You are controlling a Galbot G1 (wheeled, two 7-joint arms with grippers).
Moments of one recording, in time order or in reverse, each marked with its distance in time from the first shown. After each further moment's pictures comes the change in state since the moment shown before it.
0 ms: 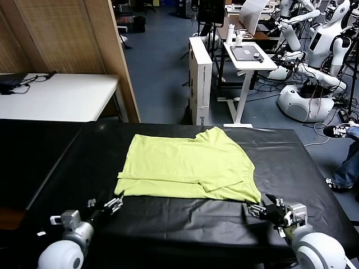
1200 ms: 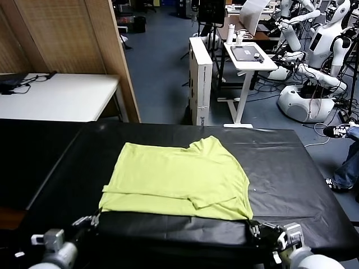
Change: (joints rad) left arm 0.323 0.077 -0.170 -0.150 -0.017 0.004 -0.021; right arm -0.200 0.045 0.042 0.273 -0.006 -0.166 0.060
